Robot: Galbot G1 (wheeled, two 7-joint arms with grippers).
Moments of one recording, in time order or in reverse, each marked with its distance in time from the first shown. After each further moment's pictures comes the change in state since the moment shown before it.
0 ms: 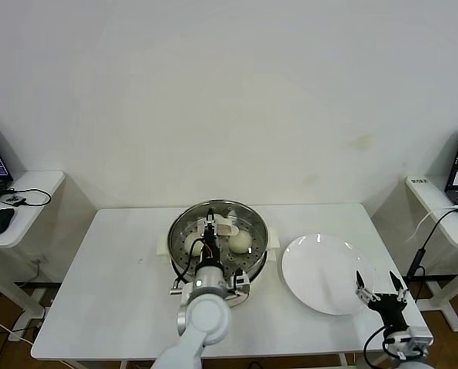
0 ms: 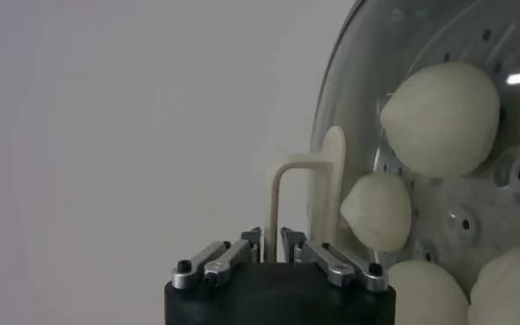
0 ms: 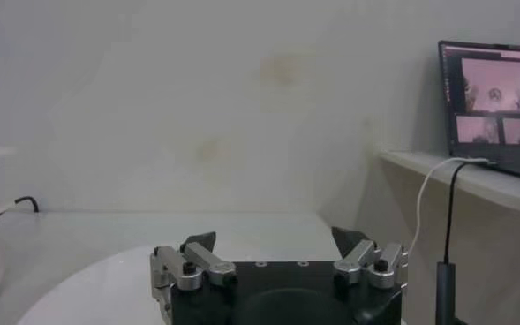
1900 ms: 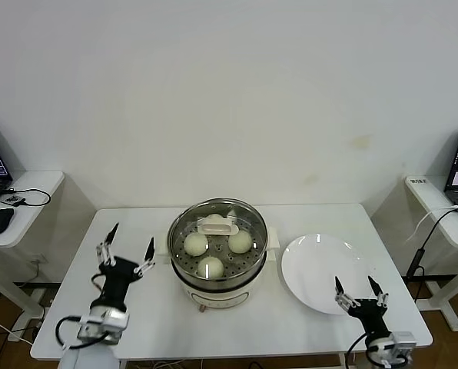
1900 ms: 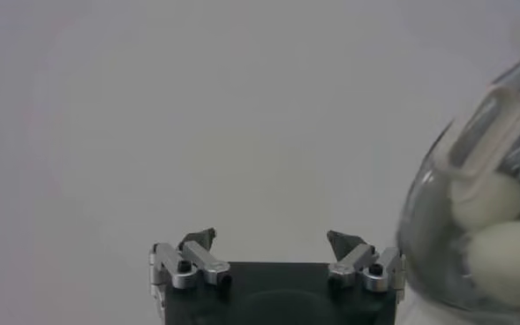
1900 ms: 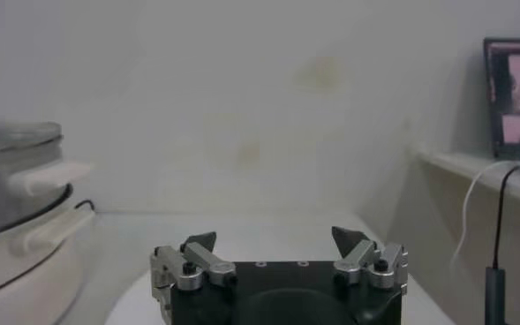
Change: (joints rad) left arm 0.465 0.162 -0.585 -0.306 -1.155 -0.549 -0.310; right arm -0.096 -0.011 -0.111 0.159 0.031 -0.082 0.072
